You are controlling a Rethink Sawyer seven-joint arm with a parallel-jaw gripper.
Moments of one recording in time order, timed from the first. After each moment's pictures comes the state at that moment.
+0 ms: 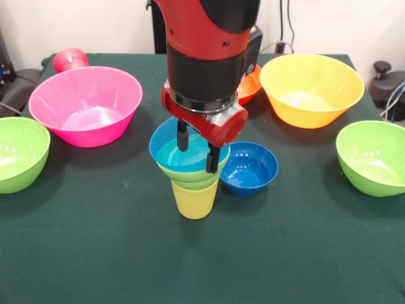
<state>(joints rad) -0.13 -0.29 -0.24 0.97 0.21 0.95 2.22</state>
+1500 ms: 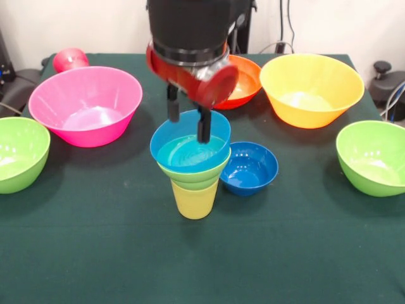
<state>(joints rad) -0.15 -0.41 -0.22 1.07 0.21 0.95 2.22</state>
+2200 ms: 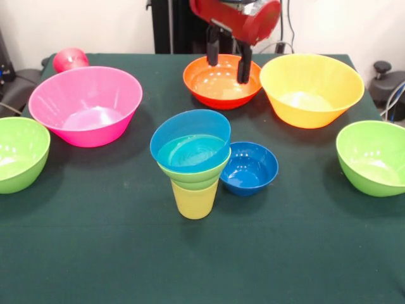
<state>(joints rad) -0.09 -0.59 -0.23 1.33 0.21 0.95 2.22</state>
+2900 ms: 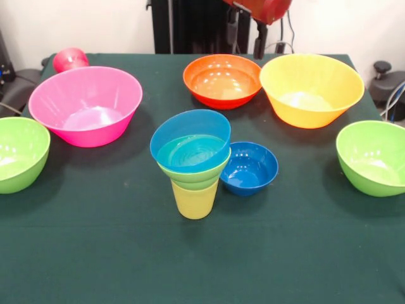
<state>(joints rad) -0.05 -0.71 -0.22 1.66 0.21 0.75 2.22</state>
